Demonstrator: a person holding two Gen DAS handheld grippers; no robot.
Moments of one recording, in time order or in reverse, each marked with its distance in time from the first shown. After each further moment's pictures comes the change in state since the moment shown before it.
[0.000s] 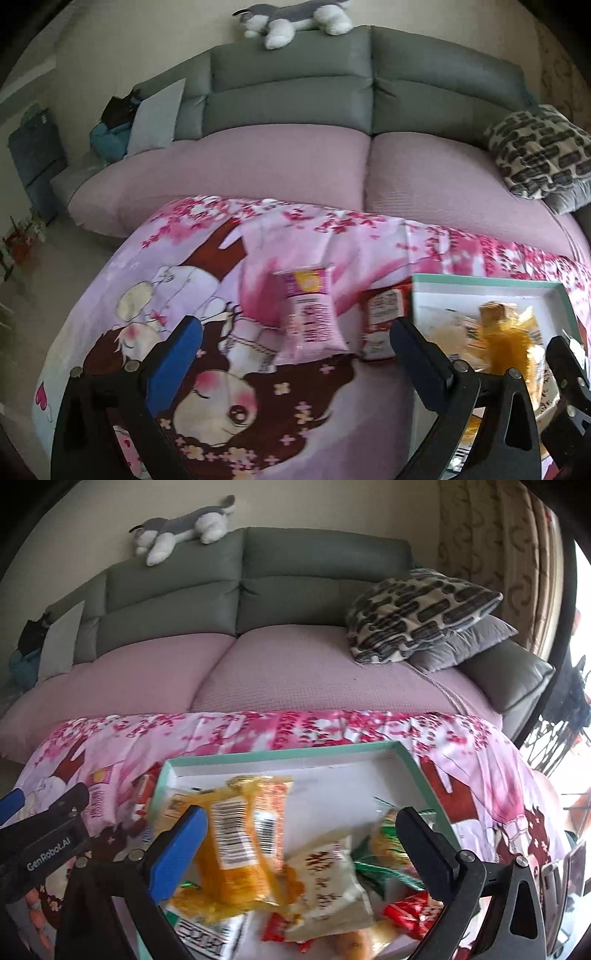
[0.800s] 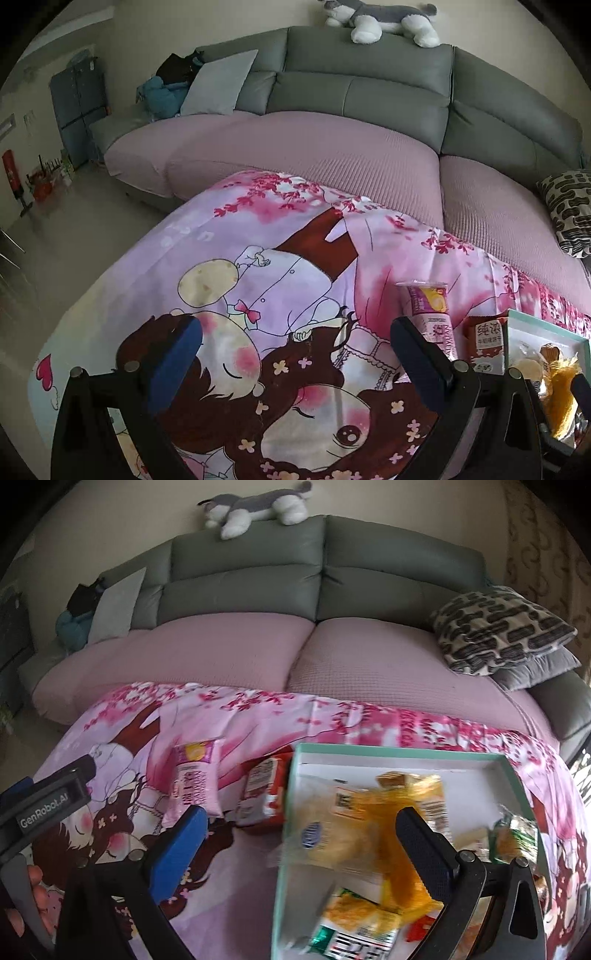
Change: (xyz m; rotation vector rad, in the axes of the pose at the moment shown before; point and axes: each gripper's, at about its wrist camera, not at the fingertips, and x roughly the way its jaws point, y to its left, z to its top) left arm 0.029 0.111 -0.006 -0.213 0.033 0.063; right arm 0.019 0.120 -0.011 -0.158 0.049 0.160
